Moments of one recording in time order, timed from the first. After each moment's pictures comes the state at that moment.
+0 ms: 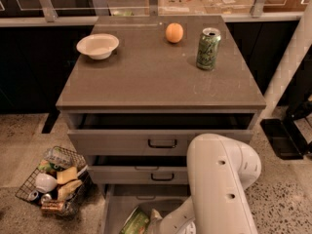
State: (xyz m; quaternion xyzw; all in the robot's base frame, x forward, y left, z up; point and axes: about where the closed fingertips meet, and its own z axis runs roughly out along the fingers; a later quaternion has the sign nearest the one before) arm 0.395 0.048 0.177 -0.53 0.80 0.17 0.22
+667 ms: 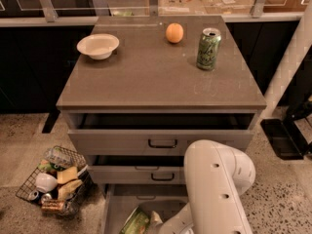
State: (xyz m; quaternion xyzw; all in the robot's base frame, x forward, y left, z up) arm 0.396 0.049 0.146 -0.52 0.80 0.15 0.24
